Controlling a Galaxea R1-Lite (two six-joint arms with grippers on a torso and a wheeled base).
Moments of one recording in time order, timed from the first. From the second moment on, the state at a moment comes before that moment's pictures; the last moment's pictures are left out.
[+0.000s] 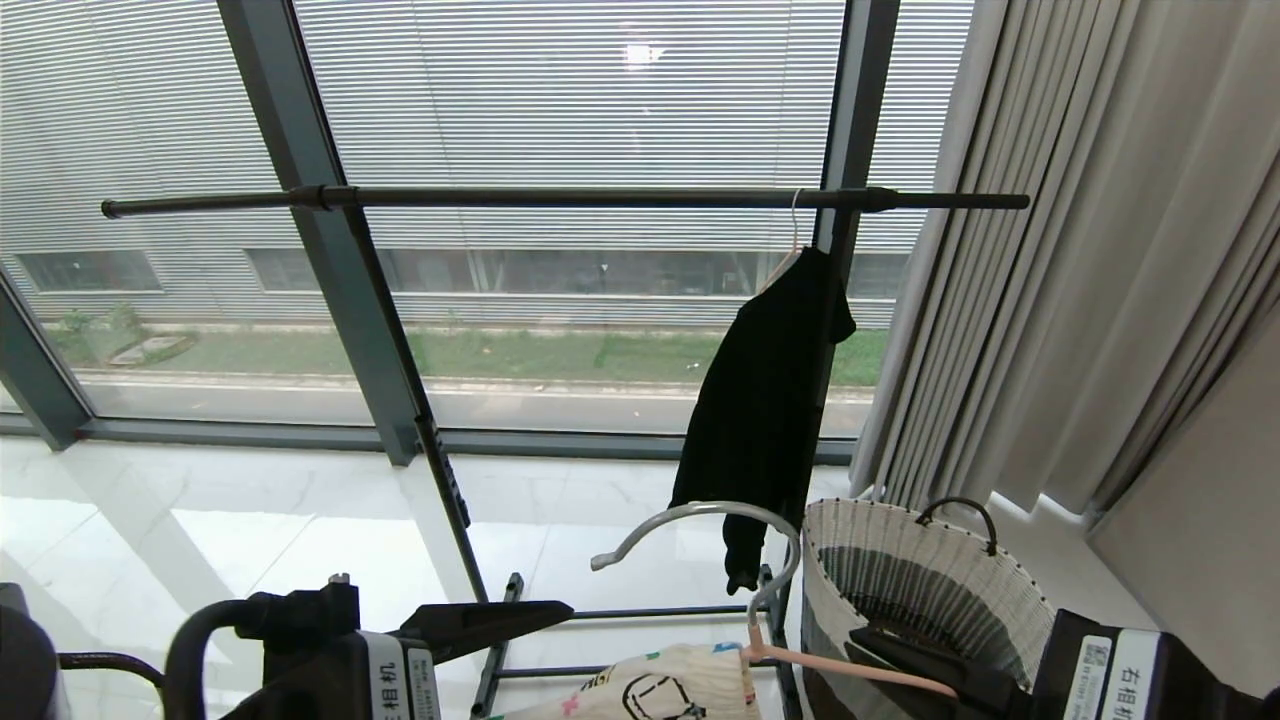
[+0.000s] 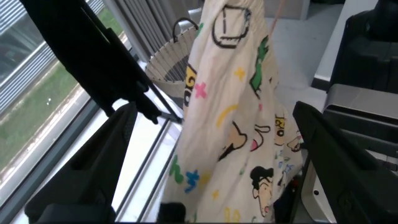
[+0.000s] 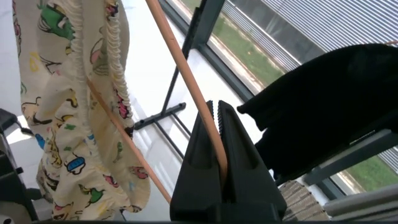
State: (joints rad) left arm -1.05 1.19 -0.46 -0.34 0.00 0.29; right arm 1.21 1.38 -0.23 -1.02 -0.26 -0.25
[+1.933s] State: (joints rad) left arm -0.96 1.25 -0.41 -0.35 0.18 0.29; right arm 1.24 1.30 -0.16 -1.02 -0.36 -0.35
